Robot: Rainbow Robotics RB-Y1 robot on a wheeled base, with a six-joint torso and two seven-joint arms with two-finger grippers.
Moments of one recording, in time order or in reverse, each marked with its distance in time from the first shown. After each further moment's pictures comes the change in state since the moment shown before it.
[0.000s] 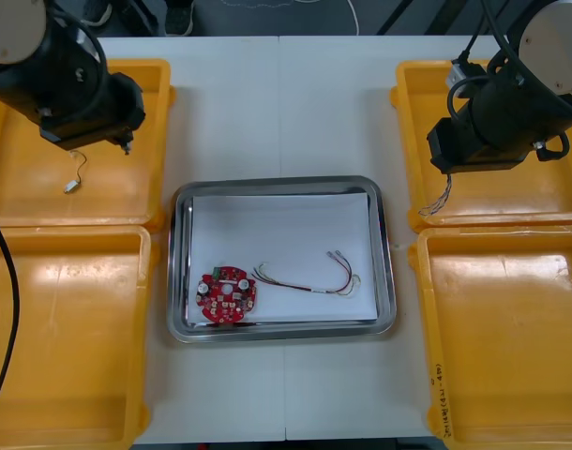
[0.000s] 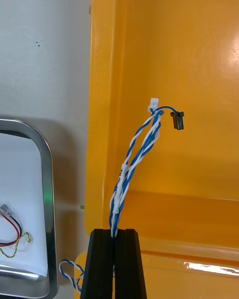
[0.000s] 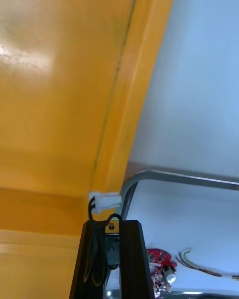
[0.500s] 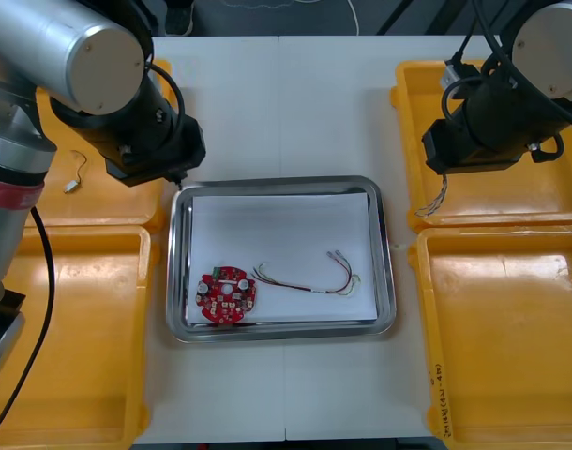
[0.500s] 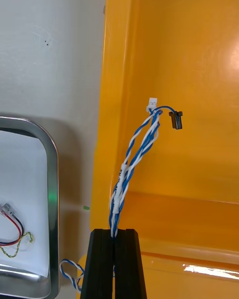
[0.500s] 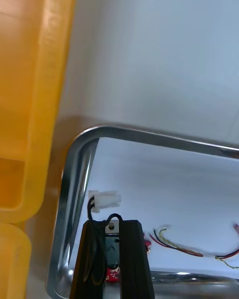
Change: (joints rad) right arm 0.001 0.000 0.019 -0.011 -0.005 -0.008 0.000; left arm 0.000 -0.078 -0.186 -0.010 0.004 0.000 0.190
